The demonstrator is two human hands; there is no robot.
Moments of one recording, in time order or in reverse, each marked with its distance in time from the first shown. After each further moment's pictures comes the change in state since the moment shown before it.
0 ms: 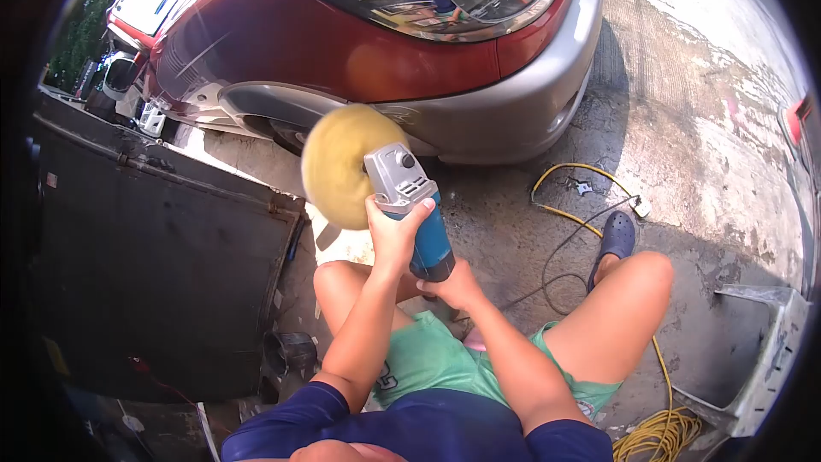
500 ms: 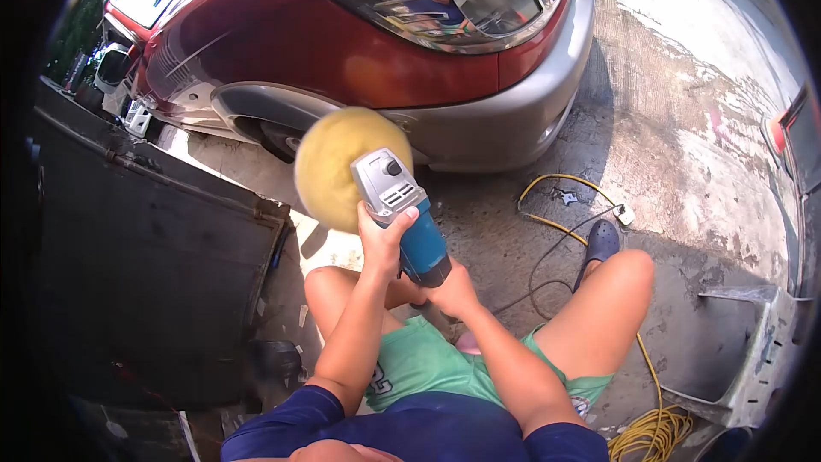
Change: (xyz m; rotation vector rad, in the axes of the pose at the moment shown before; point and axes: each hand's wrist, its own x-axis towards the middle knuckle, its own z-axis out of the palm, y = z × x) left_hand 0.001 0.002 -0.013 -0.302 -0.110 0.039; right_hand -0.022 -0.048 0.002 -0.138 0.186 -0.038
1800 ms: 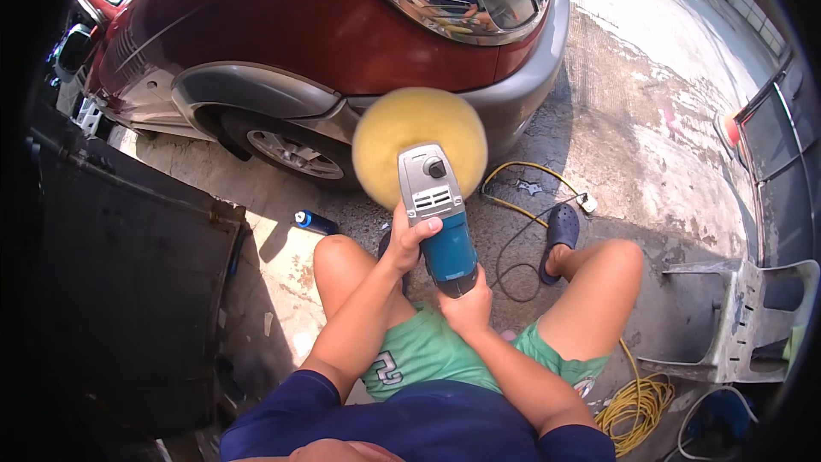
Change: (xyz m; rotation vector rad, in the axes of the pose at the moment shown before) left_hand 0.004 -0.030 0.017 -0.512 -0.643 -0.102; right_hand -0.055 0.015 0.016 -0.239 0.604 0.007
